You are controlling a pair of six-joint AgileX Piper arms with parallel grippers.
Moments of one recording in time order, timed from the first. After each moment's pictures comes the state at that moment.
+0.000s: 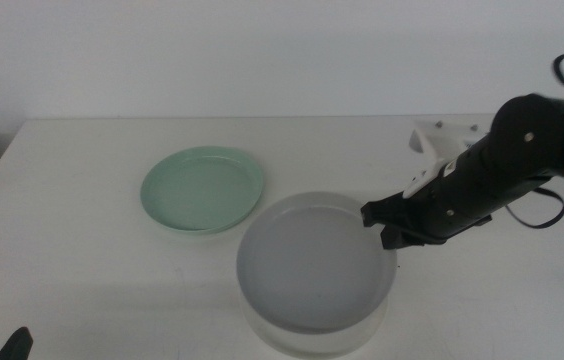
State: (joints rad) left arm -0.05 -0.01 0.03 -0.17 0.23 0.17; right arm 0.42 1.66 -1.09 0.34 0.65 0.04
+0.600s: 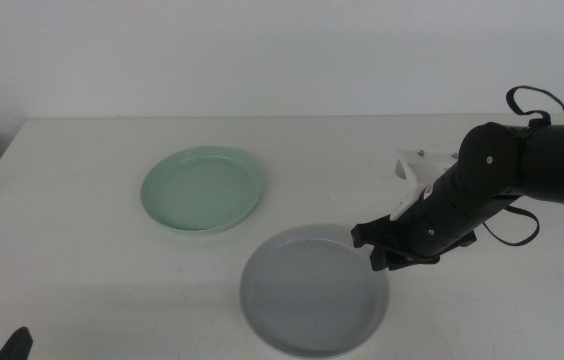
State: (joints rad) left arm -0.05 -0.01 0.03 -0.17 0.23 0.17; right arm 0.43 1.78 -1.09 0.35 0.61 0.04
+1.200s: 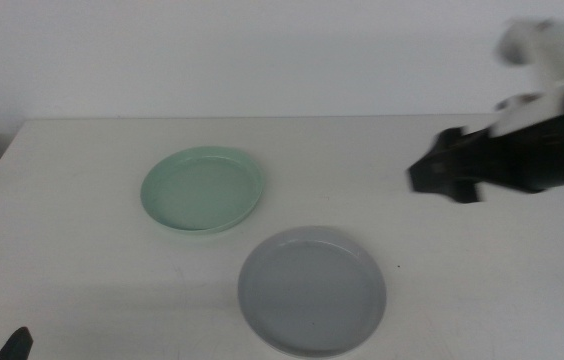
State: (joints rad) left arm -0.05 -0.01 0.03 -0.17 0.23 0.17; right arm 0.43 1.23 -1.09 0.23 0.78 0.03
